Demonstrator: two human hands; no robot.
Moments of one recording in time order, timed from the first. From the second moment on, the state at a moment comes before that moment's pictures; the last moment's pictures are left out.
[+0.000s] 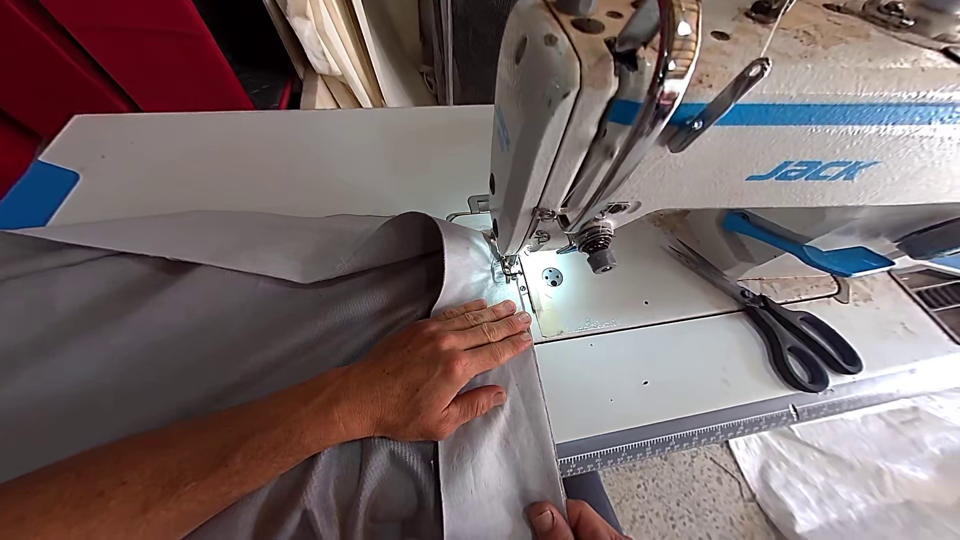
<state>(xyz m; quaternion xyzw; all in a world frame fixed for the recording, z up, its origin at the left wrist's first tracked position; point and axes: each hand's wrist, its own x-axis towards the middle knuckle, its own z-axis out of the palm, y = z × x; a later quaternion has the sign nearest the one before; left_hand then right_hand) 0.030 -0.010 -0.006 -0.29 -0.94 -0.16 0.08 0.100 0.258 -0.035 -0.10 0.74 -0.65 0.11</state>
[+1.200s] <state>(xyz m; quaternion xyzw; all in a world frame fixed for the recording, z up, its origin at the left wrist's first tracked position) 0.020 -0.025 -0.007 -0.34 -0.92 -0.18 0.10 0.089 0.251 -0.018 -0.05 0.74 -0.66 0.13</state>
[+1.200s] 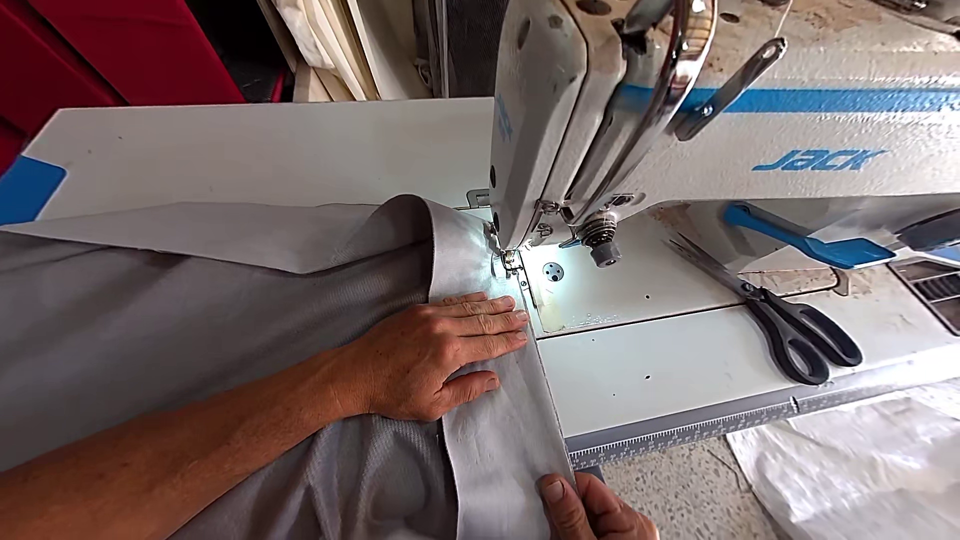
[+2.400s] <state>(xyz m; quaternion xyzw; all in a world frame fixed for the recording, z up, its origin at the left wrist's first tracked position) 0.003 -0.042 -0.008 -0.36 -0.90 -0.20 0.14 0.073 0.238 0.003 -0.04 0.78 -0.61 0.14</state>
